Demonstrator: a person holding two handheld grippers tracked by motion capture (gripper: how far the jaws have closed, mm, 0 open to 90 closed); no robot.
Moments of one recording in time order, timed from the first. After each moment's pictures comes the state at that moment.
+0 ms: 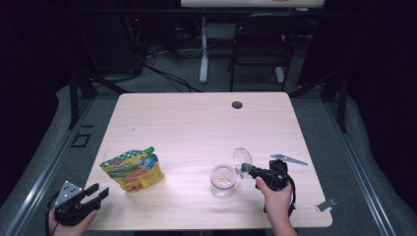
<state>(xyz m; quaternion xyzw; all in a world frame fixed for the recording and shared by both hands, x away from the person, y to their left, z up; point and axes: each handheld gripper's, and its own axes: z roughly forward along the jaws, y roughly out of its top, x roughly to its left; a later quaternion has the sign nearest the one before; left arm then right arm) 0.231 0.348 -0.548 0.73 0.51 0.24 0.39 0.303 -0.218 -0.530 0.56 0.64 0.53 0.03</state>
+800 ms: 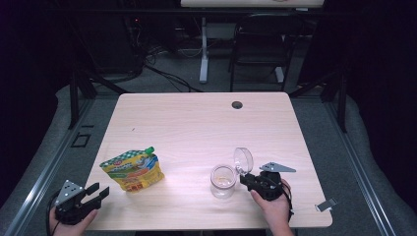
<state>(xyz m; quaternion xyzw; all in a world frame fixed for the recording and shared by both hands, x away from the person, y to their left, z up) 0.234 0.348 -0.549 0.73 0.50 0.24 0.39 0.288 -0.203 -0.550 0.51 0.73 0.45 0.10</state>
